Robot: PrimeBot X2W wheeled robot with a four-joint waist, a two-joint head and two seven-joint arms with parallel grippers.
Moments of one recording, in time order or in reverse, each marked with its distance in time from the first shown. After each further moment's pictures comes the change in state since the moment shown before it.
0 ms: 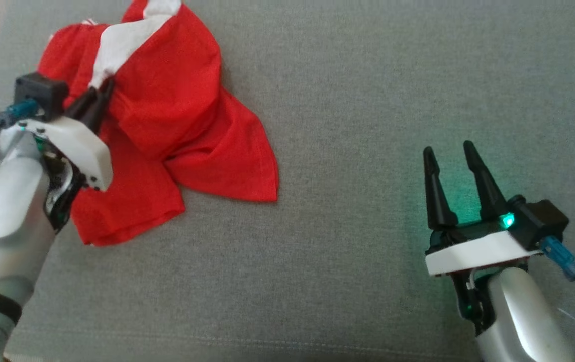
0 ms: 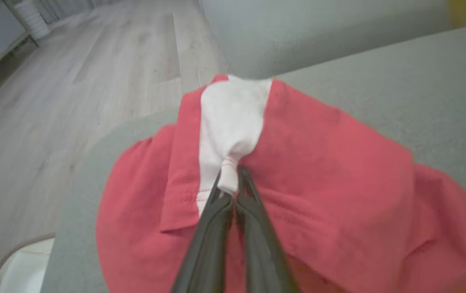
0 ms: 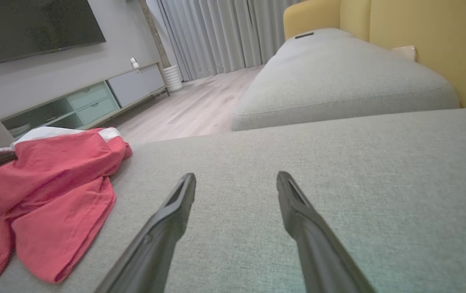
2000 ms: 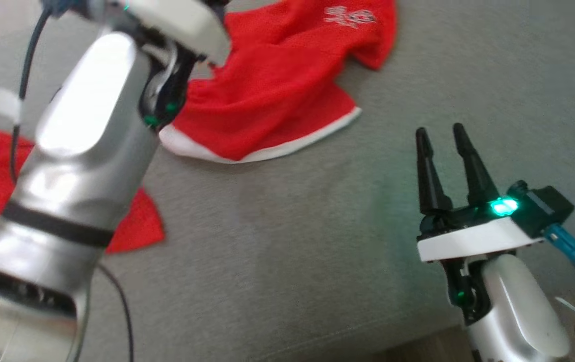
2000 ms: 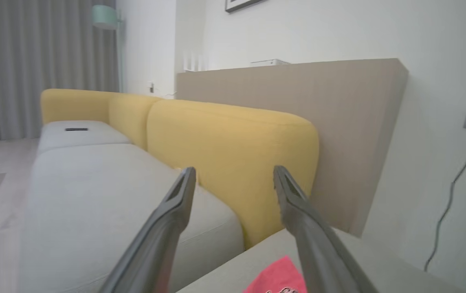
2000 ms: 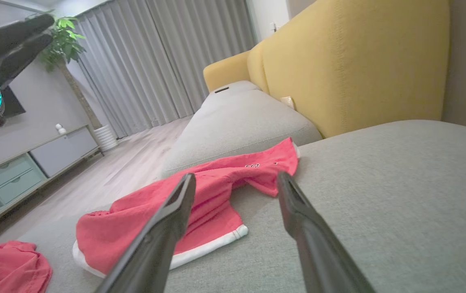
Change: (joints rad) left arm -0.235 -0.272 0.086 -0.244 -0.054 0.120 -0.054; right arm -0.040 0.000 0.064 -0.033 0.163 0.000 0.000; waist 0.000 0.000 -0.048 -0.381
